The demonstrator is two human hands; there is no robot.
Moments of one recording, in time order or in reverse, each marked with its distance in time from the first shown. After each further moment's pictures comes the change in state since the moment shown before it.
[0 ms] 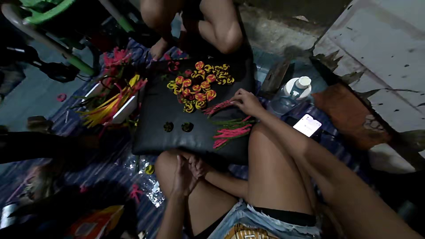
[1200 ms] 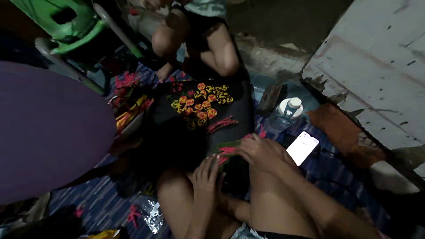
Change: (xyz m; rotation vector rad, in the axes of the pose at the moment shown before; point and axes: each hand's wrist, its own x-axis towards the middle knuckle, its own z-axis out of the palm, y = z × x) left_hand 0.018 -0.020 0.069 1.826 0.247 0.990; right_hand -0.116 -0.046 0.008 -0.247 0.113 -0.451
